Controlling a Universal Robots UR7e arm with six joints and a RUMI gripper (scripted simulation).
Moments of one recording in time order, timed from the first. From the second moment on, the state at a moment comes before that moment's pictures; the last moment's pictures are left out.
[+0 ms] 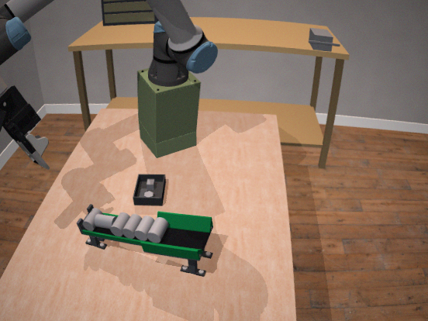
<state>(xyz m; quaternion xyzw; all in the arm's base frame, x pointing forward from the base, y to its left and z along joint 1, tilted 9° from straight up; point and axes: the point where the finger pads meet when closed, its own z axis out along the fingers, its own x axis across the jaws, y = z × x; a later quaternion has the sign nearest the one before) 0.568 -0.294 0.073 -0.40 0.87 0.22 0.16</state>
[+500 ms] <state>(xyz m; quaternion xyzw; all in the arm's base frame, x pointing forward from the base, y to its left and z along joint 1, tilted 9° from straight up) 0.563 -0.244 0.092 -0.46 0.86 0.20 0.13</state>
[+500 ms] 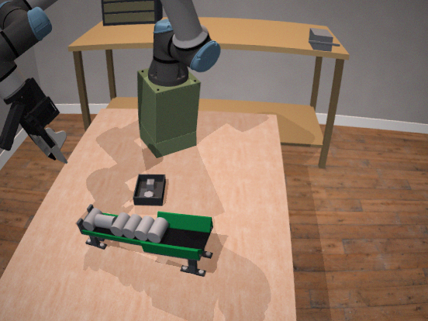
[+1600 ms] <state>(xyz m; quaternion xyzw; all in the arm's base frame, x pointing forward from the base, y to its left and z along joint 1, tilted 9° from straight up) 0.537 -0.142 0.127 -0.56 0.82 0.14 0.08</state>
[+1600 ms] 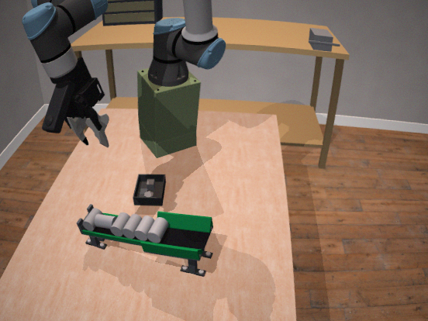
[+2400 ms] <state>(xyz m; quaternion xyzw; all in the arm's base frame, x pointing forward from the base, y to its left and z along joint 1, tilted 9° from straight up) 0.505 -0.076 0.147 -0.62 0.78 0.08 0.04</state>
